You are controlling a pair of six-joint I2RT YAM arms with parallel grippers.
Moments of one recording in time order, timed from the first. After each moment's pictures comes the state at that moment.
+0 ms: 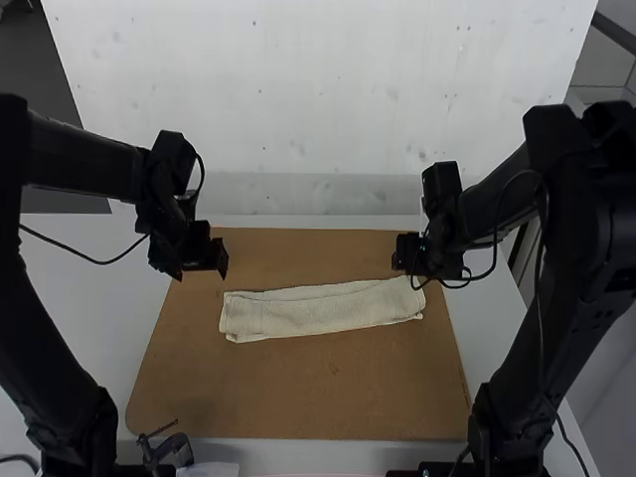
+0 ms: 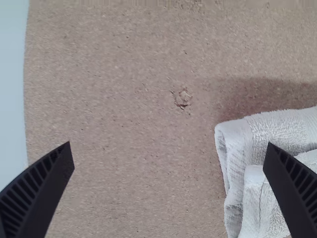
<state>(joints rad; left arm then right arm) -0.20 1.51 0.85 -0.52 -0.01 -0.19 0.16 1.55 0.64 -0.04 0.06 0.11</state>
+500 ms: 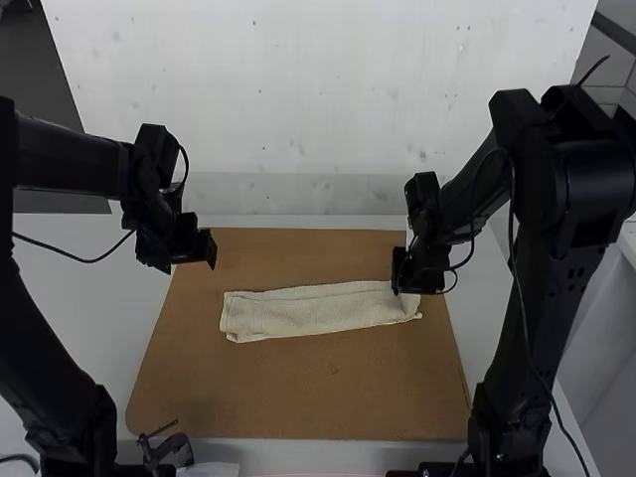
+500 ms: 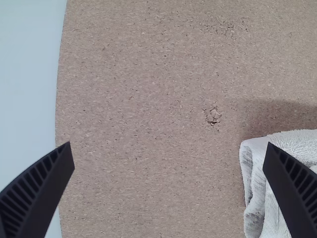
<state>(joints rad) -0.12 1.48 0.85 -0.52 0.01 -0.17 0.21 1.74 0.74 -0.13 0.03 0.18</state>
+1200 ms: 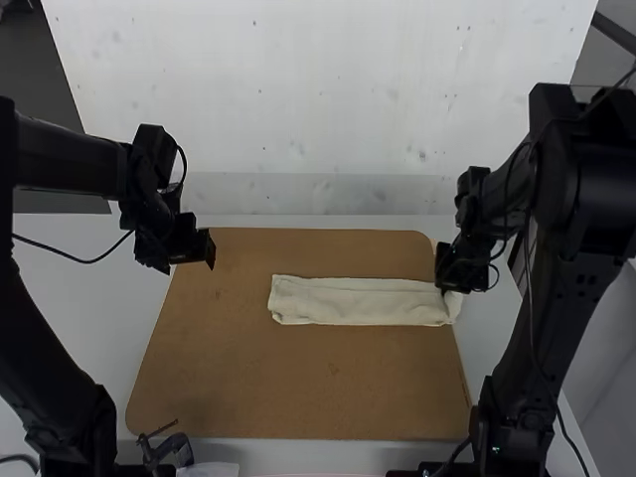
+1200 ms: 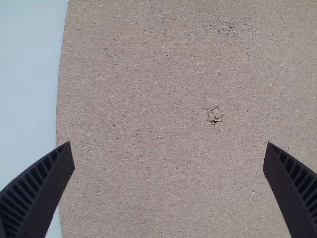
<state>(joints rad) -0.11 1.48 0.85 -0.51 0.02 -0.16 -0.11 1.70 0.76 -0.24 0.02 0.05</state>
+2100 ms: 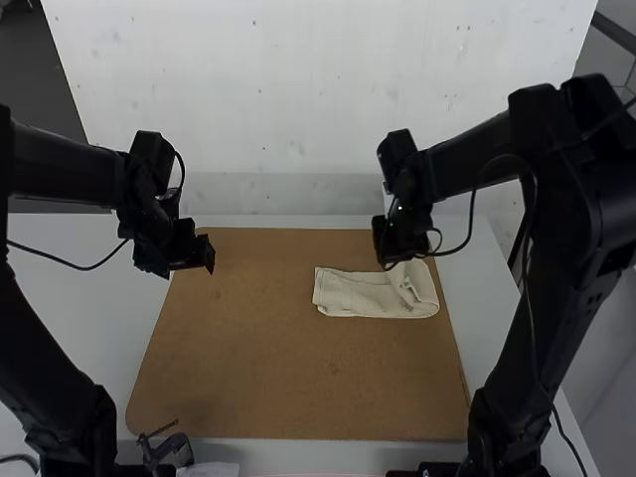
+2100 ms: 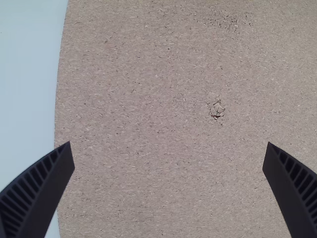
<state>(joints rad) -0.11 1.45 0.80 -0.48 0.03 -0.16 0.38 1.62 0.92 -0.41 0.12 0.18</state>
